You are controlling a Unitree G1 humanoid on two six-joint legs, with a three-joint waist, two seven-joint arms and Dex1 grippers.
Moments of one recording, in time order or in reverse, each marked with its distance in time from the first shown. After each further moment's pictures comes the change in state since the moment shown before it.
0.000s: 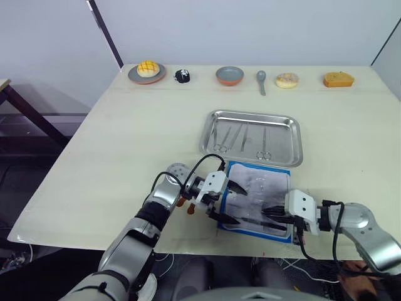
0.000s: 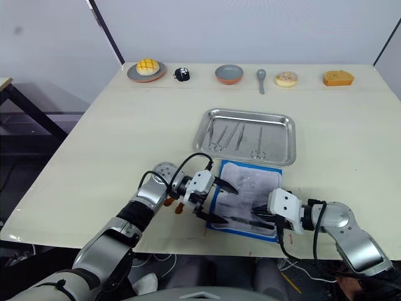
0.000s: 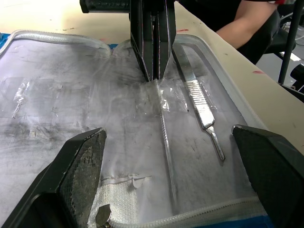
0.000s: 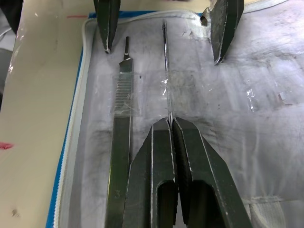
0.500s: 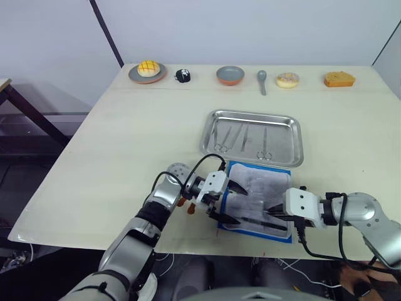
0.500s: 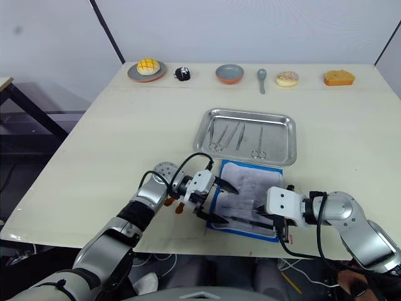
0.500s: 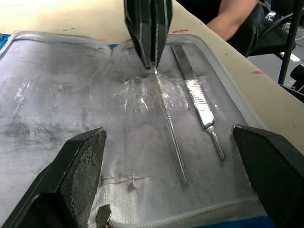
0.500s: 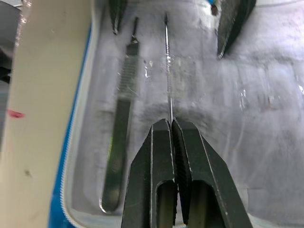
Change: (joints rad) left arm -0.001 -0.002 0.000 0.000 0.000 0.000 0.000; right arm -0.062 -0.103 0.023 -0.149 -0.047 0.151 0.016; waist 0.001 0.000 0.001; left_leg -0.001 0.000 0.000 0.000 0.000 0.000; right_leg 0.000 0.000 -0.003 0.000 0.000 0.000
